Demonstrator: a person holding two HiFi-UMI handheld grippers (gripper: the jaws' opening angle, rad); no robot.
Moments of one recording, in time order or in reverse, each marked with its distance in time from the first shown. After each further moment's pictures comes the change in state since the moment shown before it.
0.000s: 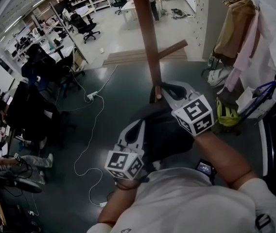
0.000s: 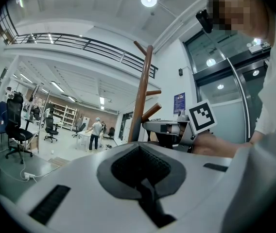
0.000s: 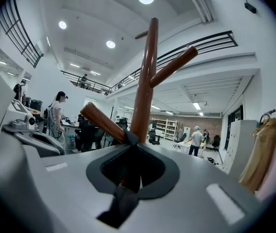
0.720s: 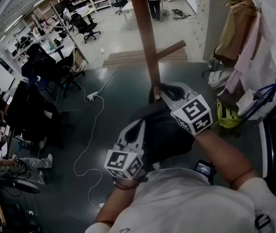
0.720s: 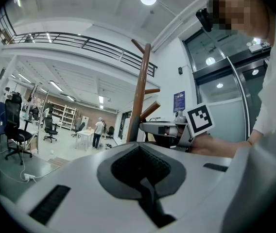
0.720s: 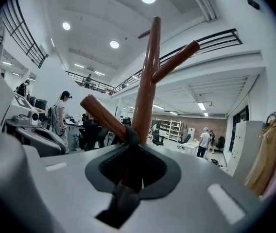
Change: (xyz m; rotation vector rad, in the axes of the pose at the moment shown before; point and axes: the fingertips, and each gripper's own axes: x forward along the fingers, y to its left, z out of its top) left arm 0.011 0.007 0.002 0.010 0.016 -0.009; right arm 0.018 -0.001 -0.005 -0.021 0.001 0.053
